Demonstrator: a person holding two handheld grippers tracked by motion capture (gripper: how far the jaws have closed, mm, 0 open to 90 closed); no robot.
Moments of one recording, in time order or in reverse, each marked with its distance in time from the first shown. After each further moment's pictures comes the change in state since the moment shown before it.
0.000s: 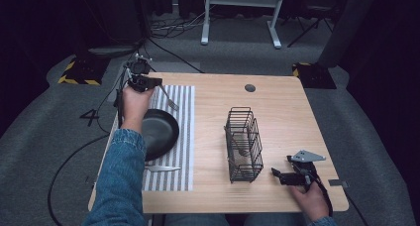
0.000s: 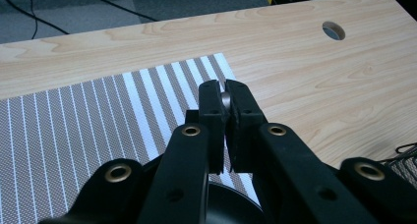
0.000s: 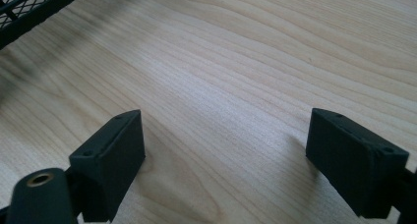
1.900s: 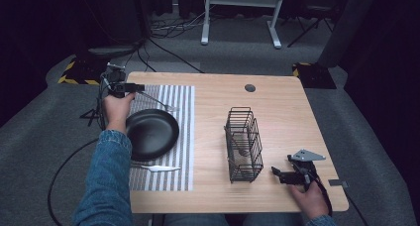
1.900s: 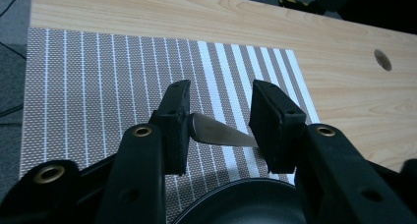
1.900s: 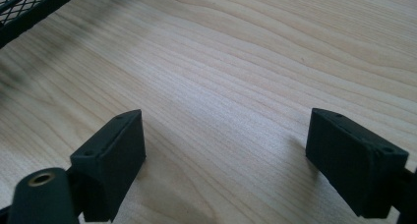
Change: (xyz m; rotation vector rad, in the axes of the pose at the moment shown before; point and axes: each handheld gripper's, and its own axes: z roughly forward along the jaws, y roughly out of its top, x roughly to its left) left arm 0.101 -0.036 0.028 0.005 -0.028 -0.246; right arm 0.000 0.001 0.001 0.000 -0.024 0.020
